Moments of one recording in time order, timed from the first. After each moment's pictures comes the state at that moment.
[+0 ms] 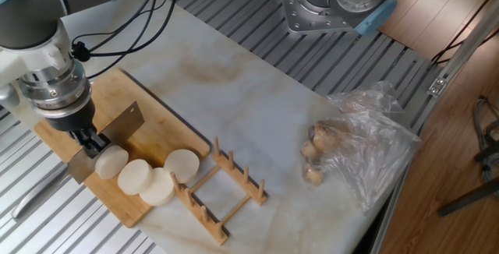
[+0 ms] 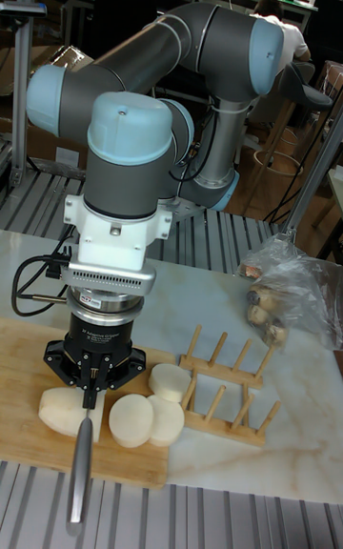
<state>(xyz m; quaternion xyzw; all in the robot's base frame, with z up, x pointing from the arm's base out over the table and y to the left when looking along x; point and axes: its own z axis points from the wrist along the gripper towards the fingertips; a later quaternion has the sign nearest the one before) 0.730 -0.073 0.092 -0.01 1.00 0.02 0.06</state>
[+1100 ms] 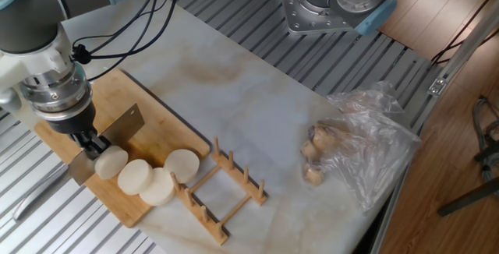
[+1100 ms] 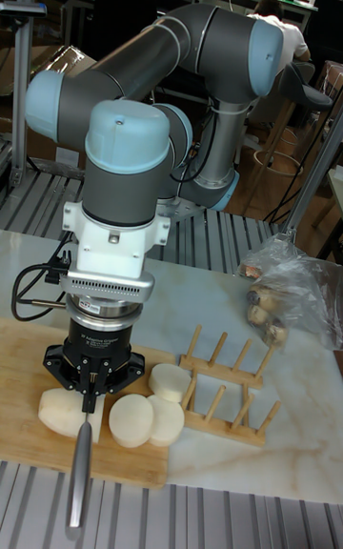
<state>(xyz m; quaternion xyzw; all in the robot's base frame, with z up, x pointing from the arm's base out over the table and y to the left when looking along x) 0.728 -0.071 0.084 -0.01 1.00 0.03 0.05</state>
